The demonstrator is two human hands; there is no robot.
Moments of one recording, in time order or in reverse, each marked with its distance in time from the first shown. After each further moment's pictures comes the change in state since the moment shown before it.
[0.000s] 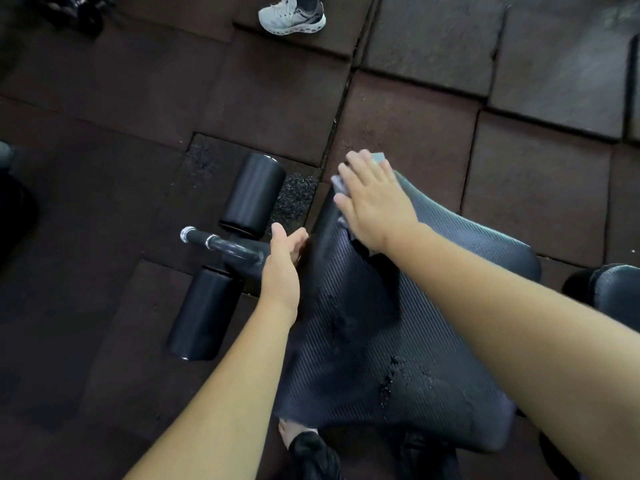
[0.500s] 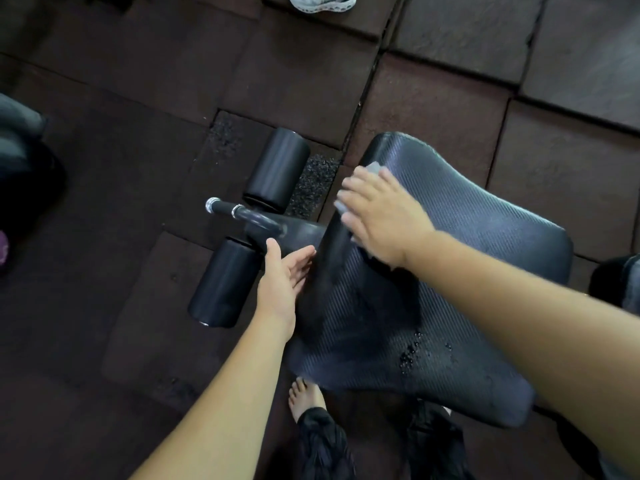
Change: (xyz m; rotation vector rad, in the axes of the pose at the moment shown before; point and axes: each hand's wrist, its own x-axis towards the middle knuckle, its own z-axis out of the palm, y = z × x) left_hand -0.038 -0.041 -0.056 -0.135 0.044 -0.136; right_hand -0.044 -0.035 0.007 -0.066 -0.025 -0.224
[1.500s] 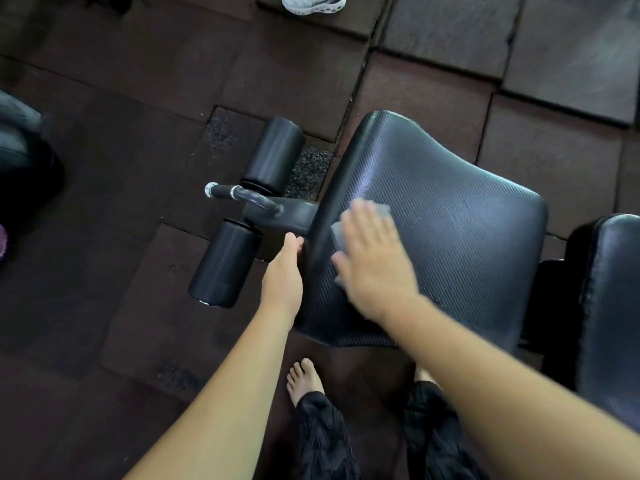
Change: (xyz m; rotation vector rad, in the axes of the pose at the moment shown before) left_hand -0.040 -0.028 -0.013 0.368 0.021 0.131; right_hand -0.107 -0.091 0.036 0.044 0.033 0.279
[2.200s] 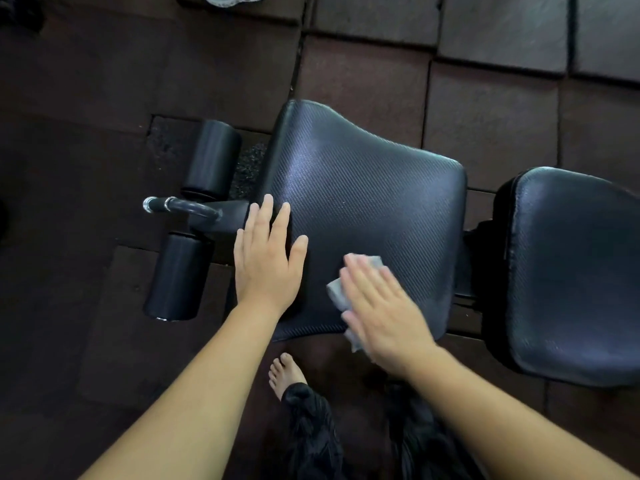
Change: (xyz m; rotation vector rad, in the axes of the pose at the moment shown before) left_hand -0.013 0.013 0.073 1.014 0.128 0.696; right_hand -0.136 0.082 0.021 0.055 0.032 -0.081
